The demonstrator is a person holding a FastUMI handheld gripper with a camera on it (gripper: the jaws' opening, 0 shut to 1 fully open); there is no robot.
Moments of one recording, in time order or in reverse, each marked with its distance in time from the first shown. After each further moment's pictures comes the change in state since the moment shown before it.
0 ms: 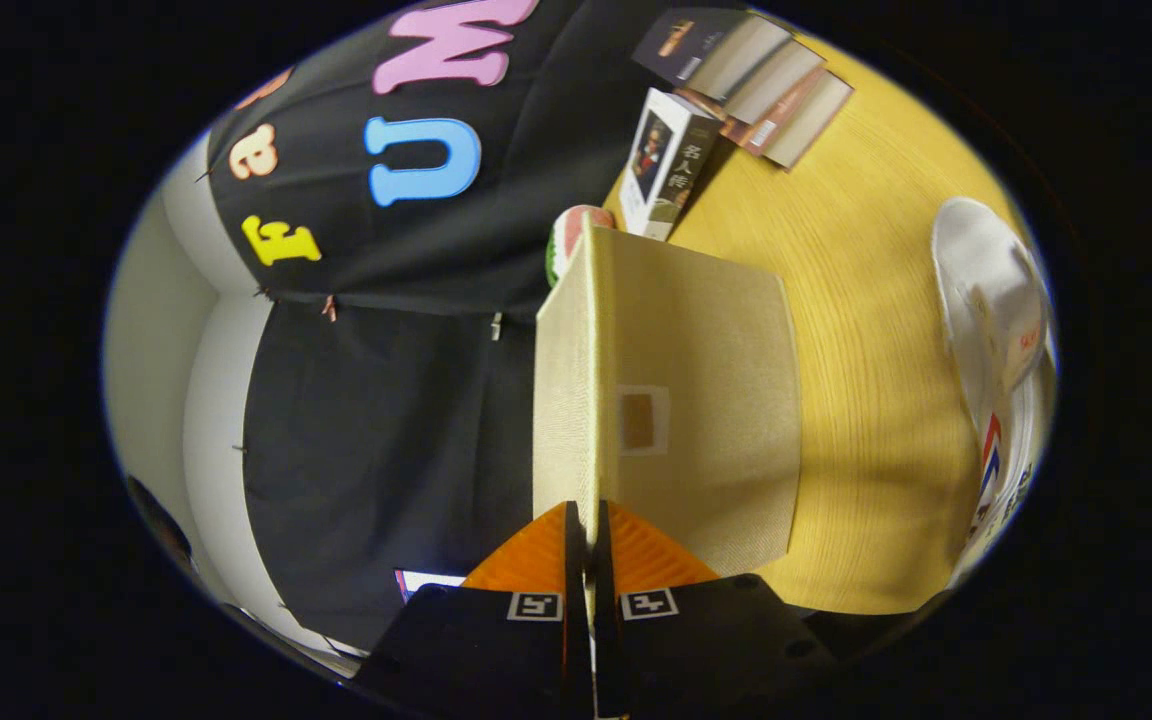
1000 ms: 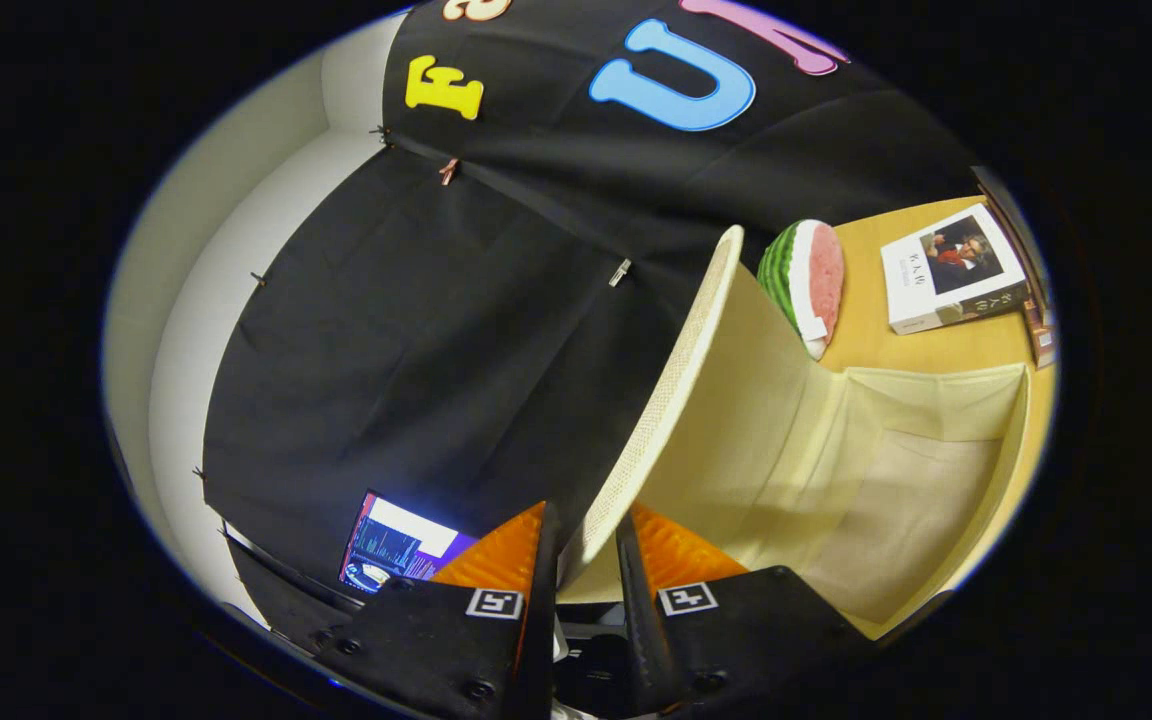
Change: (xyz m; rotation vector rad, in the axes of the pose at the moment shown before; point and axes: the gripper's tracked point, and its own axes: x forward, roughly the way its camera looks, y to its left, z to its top) arm 0.138 0.198 -0.053 -0.438 0.174 0.067
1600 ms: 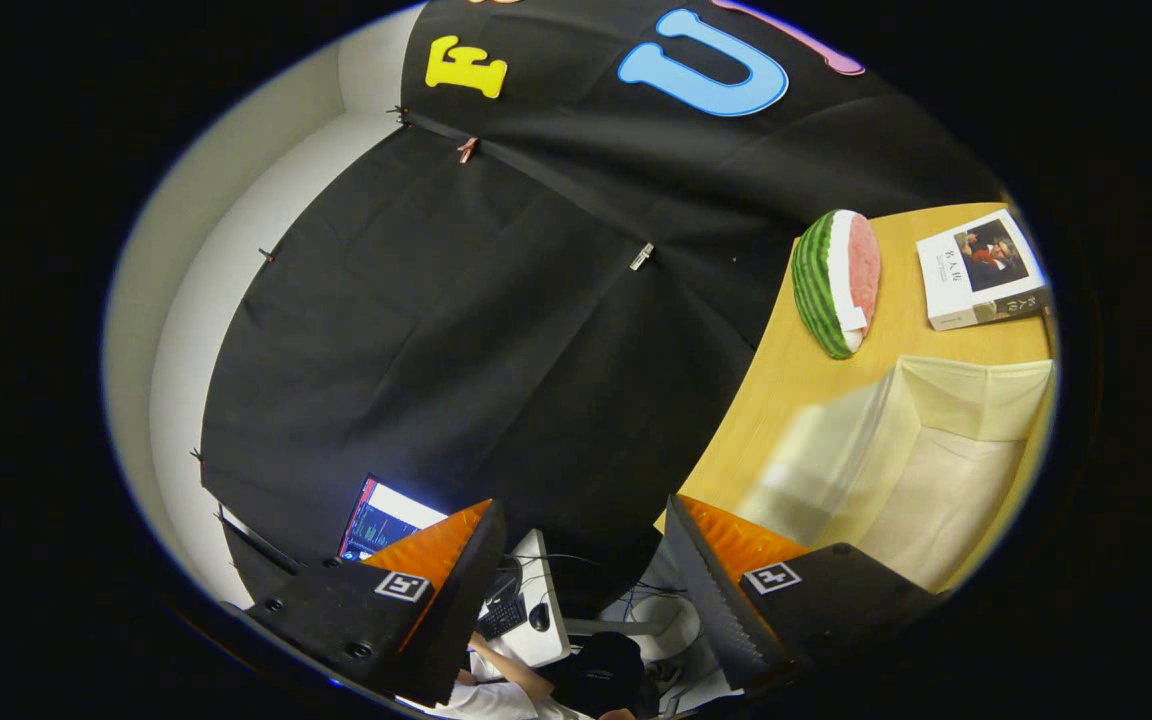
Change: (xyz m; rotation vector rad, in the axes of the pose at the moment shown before) arm 0.007 0.012 -0.010 -0.037 -0.003 0.008
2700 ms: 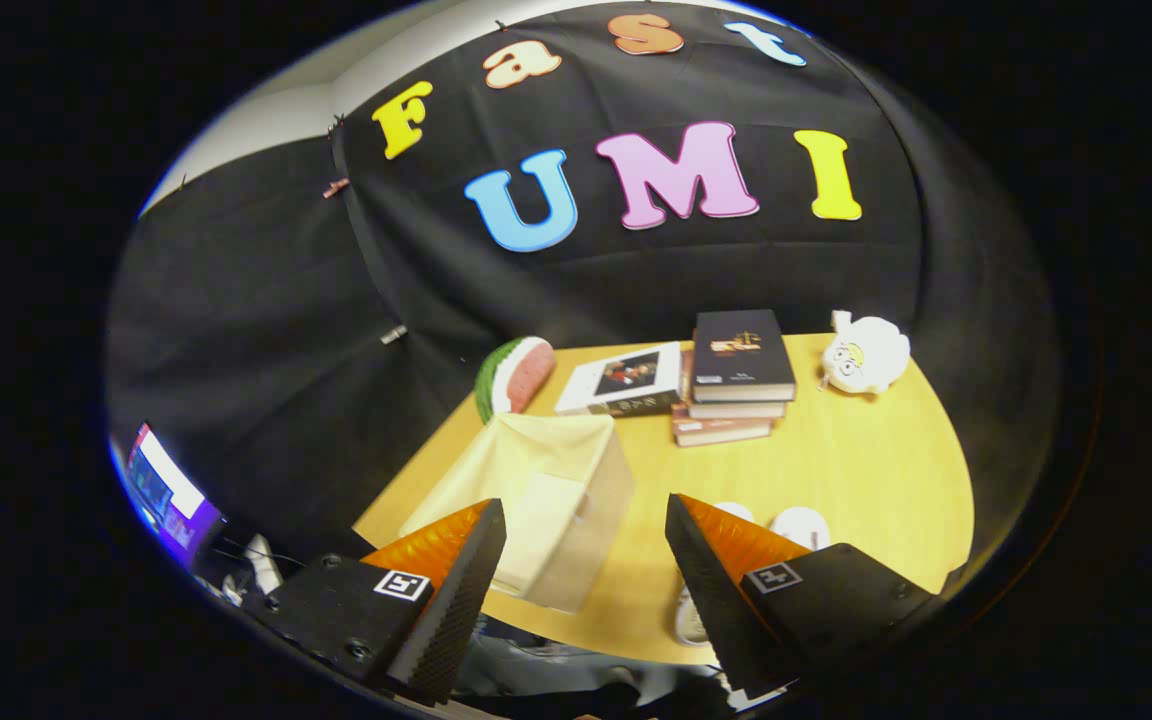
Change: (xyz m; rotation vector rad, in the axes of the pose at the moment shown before) arm -0.305 -0.161 -0.049 -0.323 -0.292 -0.869
